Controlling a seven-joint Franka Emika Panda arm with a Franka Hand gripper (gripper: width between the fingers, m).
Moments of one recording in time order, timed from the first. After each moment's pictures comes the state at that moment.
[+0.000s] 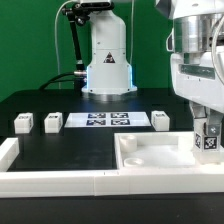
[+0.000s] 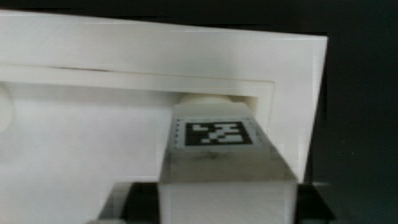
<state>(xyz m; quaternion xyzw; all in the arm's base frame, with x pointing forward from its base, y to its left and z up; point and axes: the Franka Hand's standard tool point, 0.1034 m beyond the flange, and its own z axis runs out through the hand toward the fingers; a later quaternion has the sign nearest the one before) 0.621 0.117 0.075 -0.72 0.69 -0.02 0.06</state>
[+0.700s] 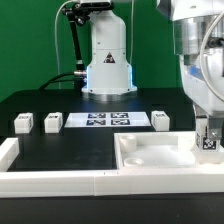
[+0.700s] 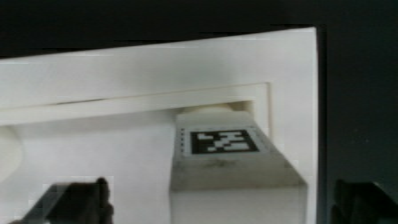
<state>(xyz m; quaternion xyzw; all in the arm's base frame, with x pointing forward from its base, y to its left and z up) 0.619 0.120 0.074 -0.69 0.72 -0.01 0.06</state>
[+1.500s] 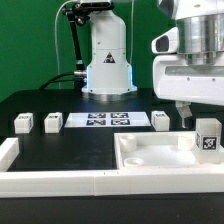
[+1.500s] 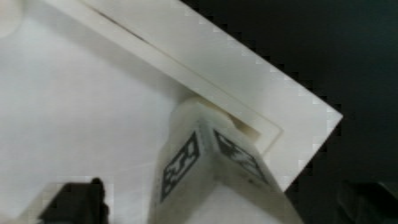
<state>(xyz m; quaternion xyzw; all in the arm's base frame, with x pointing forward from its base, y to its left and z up) 0.620 0.123 0.076 -0.89 0.44 -0.03 0.05</state>
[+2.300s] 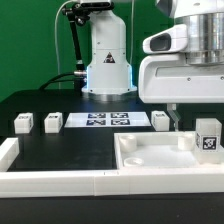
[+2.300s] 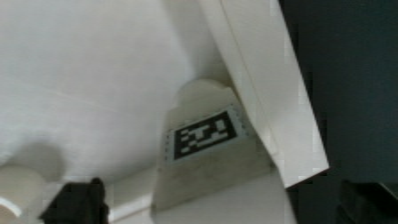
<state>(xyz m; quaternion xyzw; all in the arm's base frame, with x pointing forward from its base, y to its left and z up) 0.622 0.119 0.077 -0.98 0.18 -0.04 0.03</state>
